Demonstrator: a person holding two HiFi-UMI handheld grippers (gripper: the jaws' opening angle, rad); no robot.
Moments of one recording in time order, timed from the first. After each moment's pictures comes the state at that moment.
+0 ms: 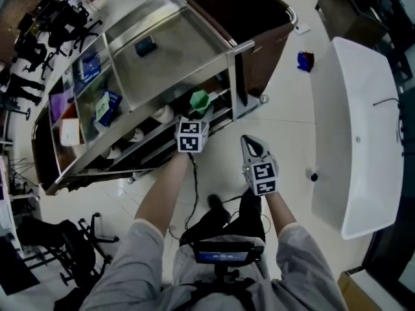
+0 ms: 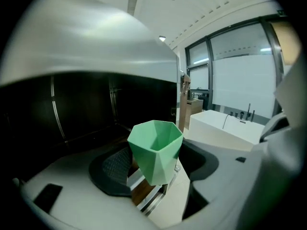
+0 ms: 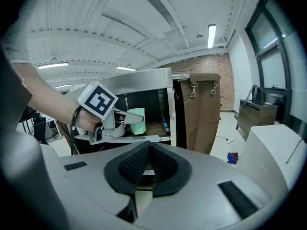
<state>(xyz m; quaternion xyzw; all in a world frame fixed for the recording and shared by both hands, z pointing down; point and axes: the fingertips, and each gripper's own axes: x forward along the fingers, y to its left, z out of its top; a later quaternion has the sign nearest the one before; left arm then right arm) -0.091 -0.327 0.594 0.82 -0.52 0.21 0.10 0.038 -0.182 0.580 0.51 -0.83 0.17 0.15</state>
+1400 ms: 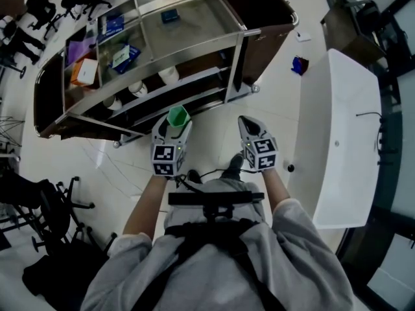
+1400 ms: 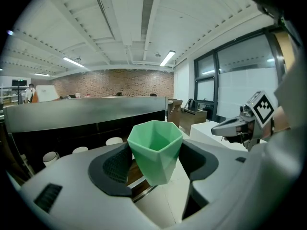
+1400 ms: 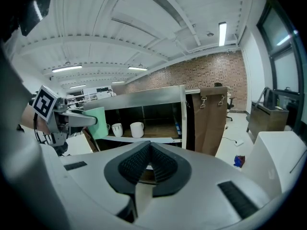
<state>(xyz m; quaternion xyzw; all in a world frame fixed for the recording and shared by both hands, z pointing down) -0.162 -0.090 0.492 0.79 -0.57 0.16 0.13 0.042 -0.106 0.516 0.44 -0.86 0.16 0.17</state>
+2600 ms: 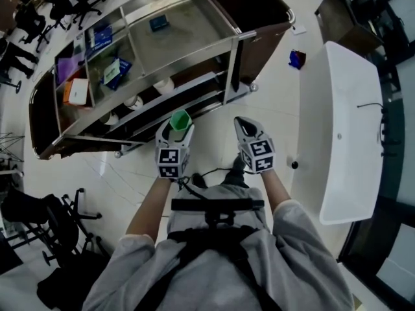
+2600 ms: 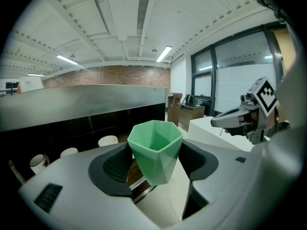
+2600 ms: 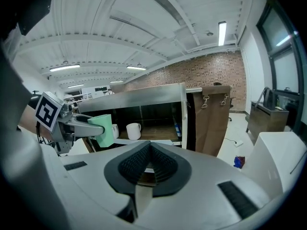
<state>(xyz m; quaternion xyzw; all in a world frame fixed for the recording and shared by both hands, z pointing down) -0.154 -0.135 0.519 0.80 -0.56 0.18 0.13 0.026 -0.139 0.518 0.45 -0.86 0.16 0.17</state>
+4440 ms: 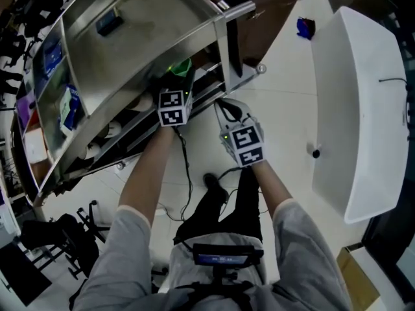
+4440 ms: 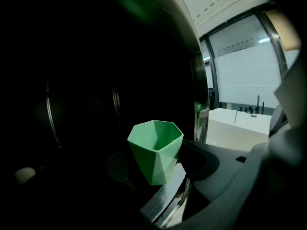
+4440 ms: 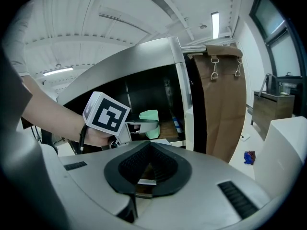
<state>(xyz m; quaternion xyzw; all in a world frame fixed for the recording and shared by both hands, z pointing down) -0.101 -0.412 0.636 0.82 -0.54 0.19 0.05 -0.015 -0.274 0.619 0.46 -0.86 0.19 0.14</state>
